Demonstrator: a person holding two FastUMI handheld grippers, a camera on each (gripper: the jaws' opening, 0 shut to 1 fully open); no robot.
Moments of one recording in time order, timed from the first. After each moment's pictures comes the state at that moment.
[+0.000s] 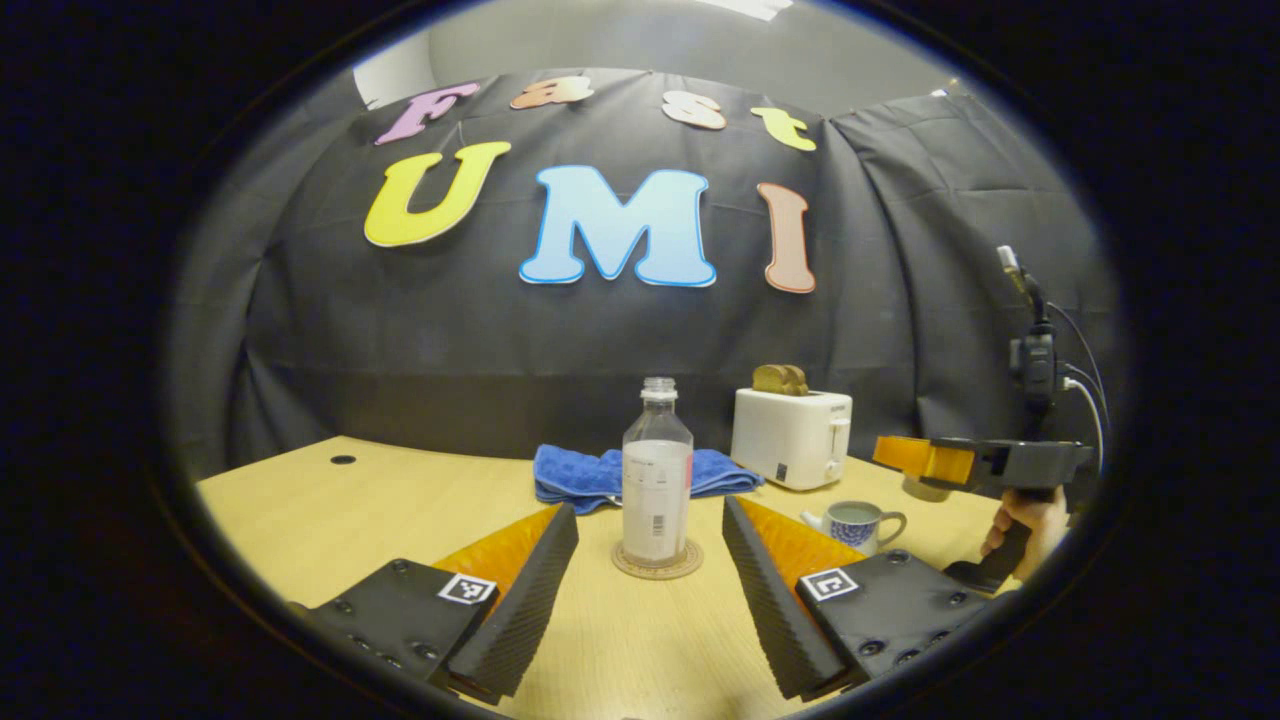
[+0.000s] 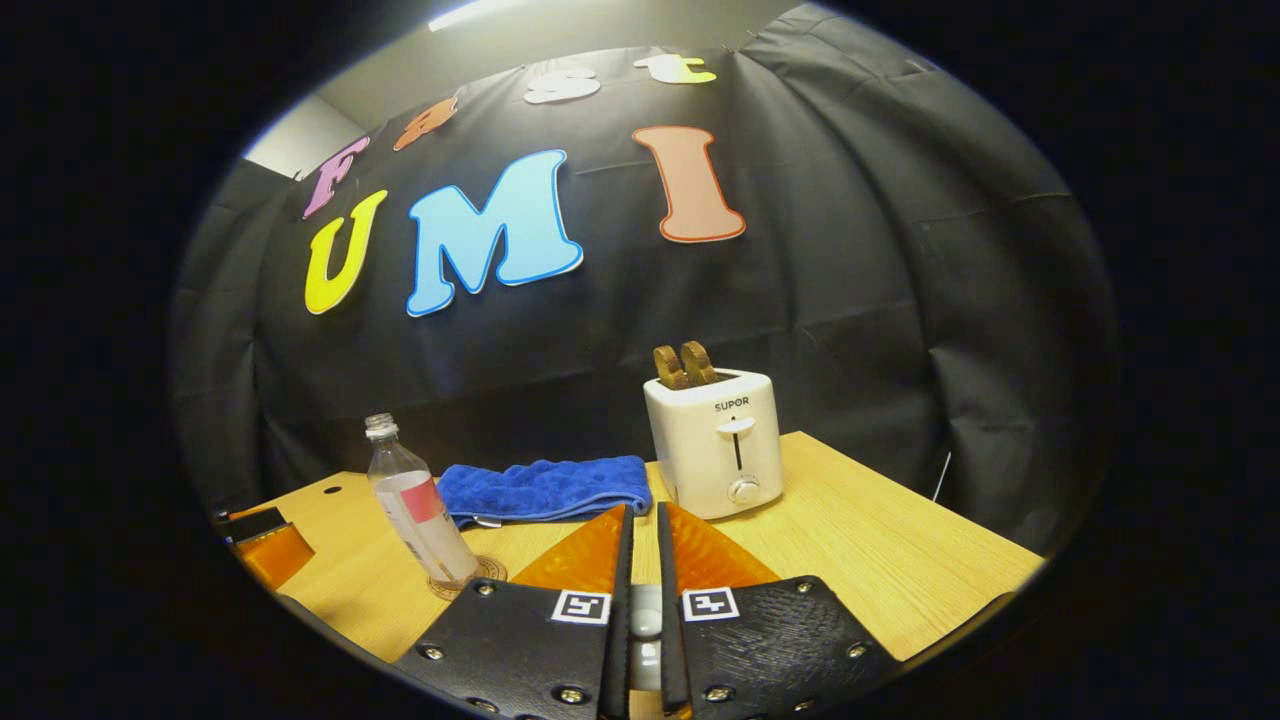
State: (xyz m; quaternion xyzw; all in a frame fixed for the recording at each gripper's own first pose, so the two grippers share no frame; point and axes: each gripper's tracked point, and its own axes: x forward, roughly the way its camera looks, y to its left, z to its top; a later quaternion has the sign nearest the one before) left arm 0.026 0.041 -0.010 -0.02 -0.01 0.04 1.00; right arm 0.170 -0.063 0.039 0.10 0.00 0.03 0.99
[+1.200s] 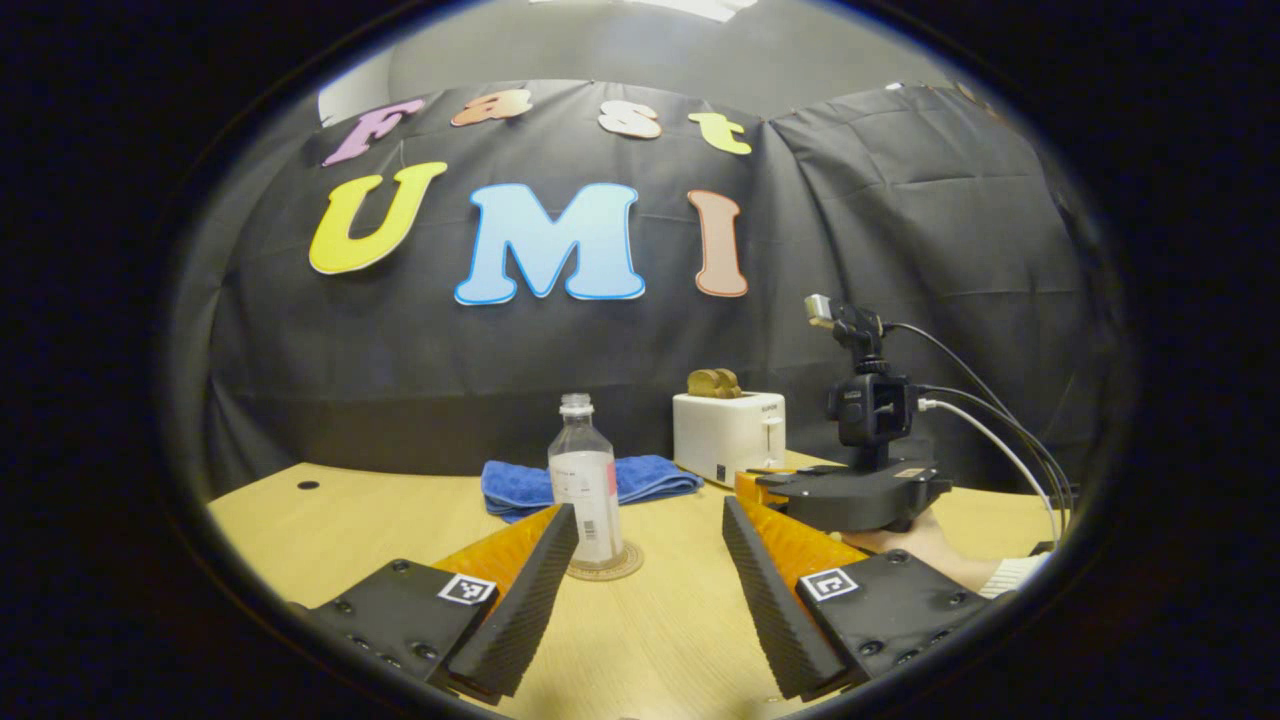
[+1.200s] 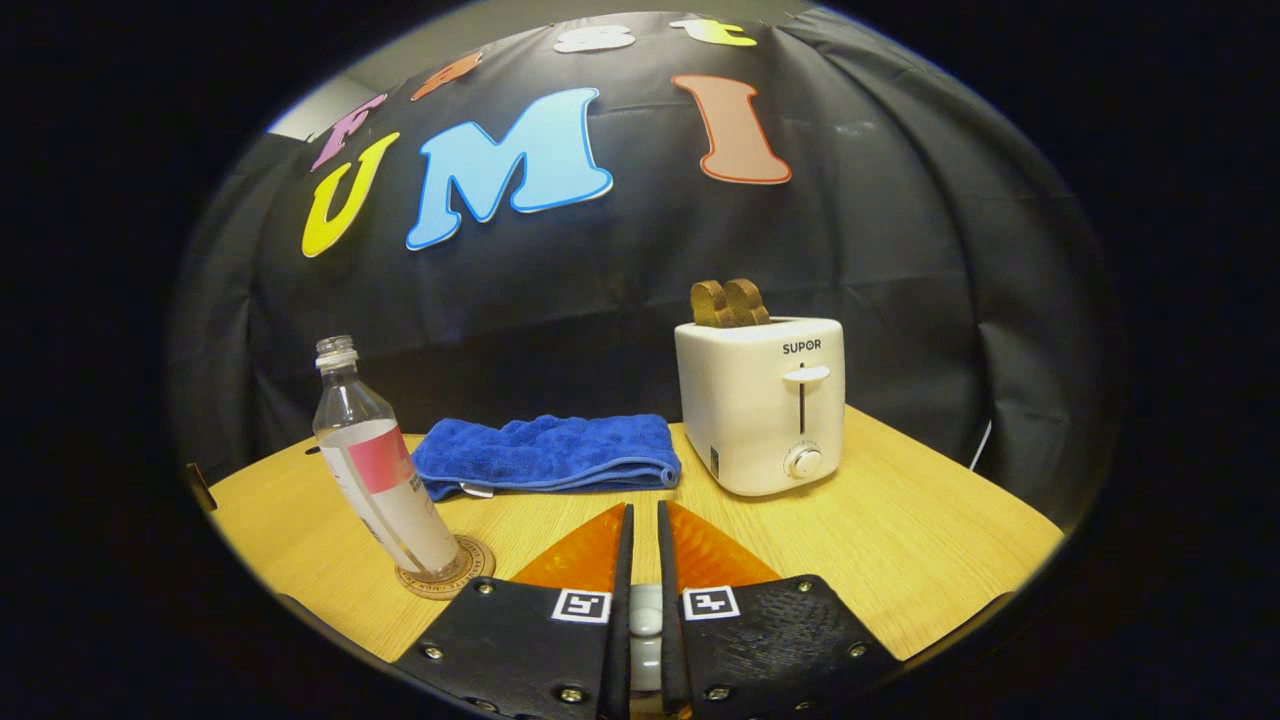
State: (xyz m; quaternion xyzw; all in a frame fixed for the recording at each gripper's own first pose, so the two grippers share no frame) left arm 0.023 0.007 0.027 0.01 -0.01 -0.03 1.00; right arm 0.225 -0.031 -0.004 0.06 0.05 0.03 1.00
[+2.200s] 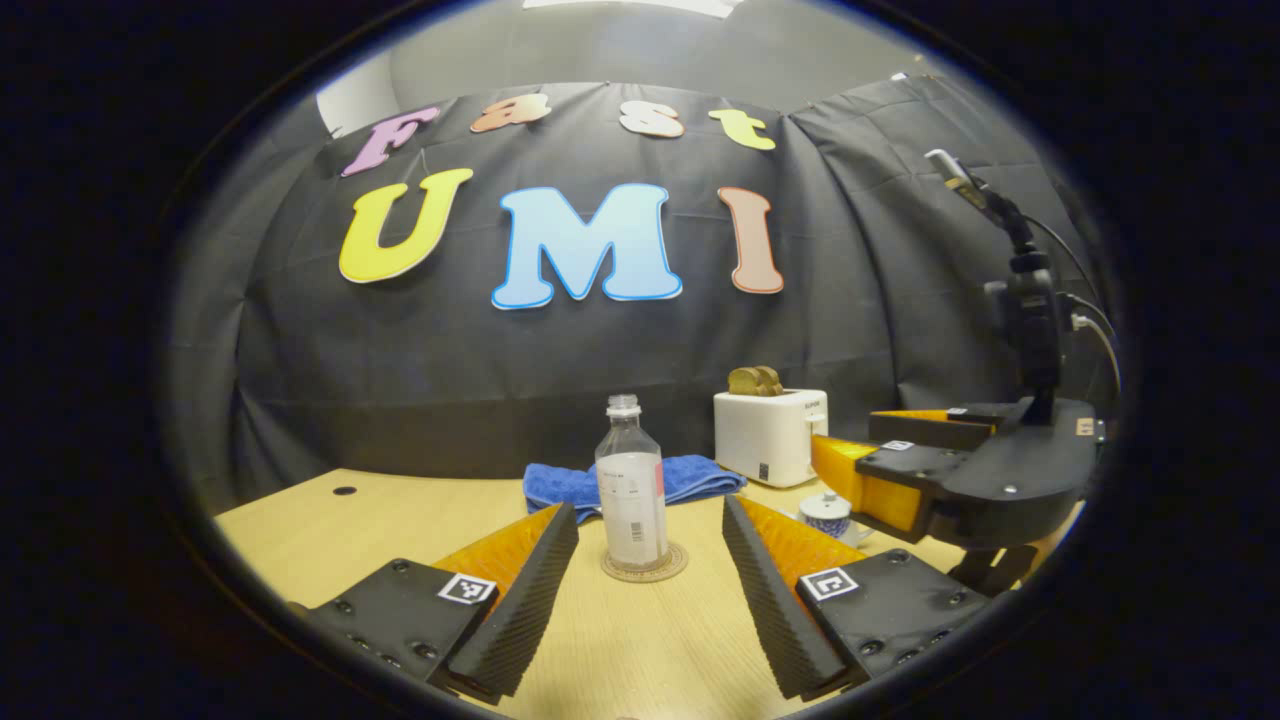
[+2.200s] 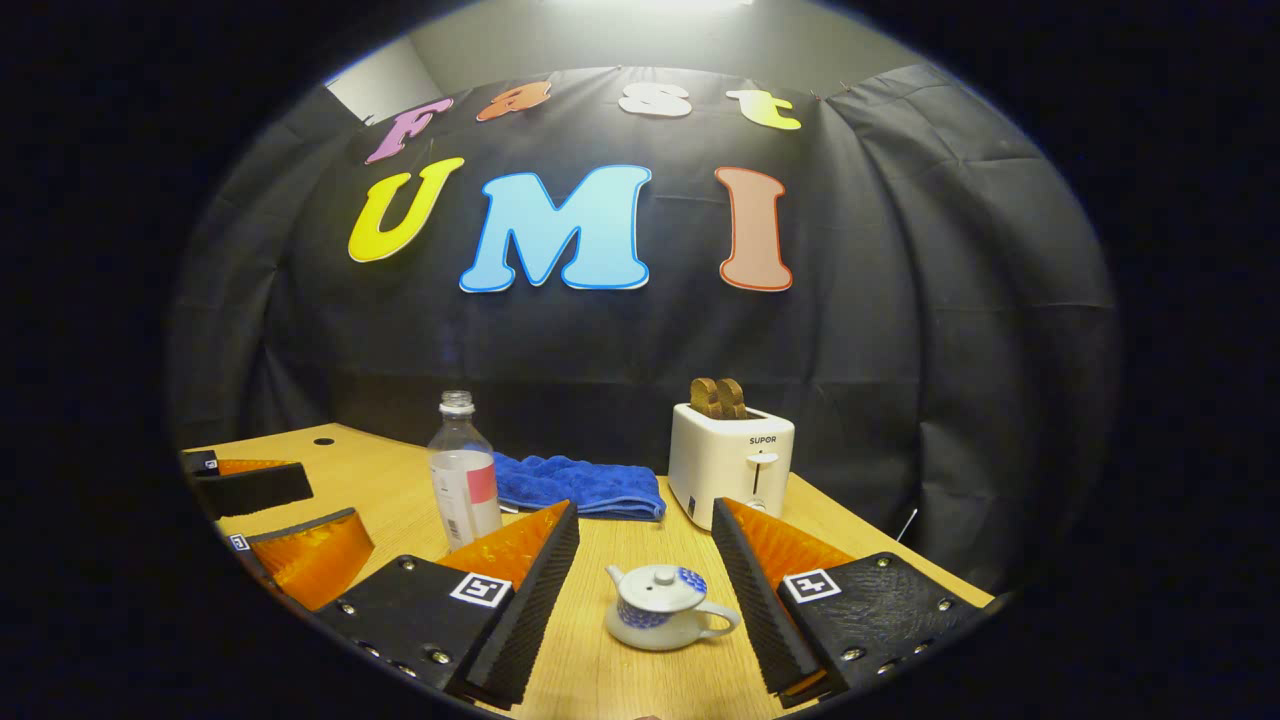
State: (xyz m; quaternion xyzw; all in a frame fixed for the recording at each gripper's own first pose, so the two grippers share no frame) left arm 0.021 0.036 0.029 0.02 -0.02 0.03 1.00; right arm 0.101 -0.022 0.063 -0.01 -0.03 0.00 1.00
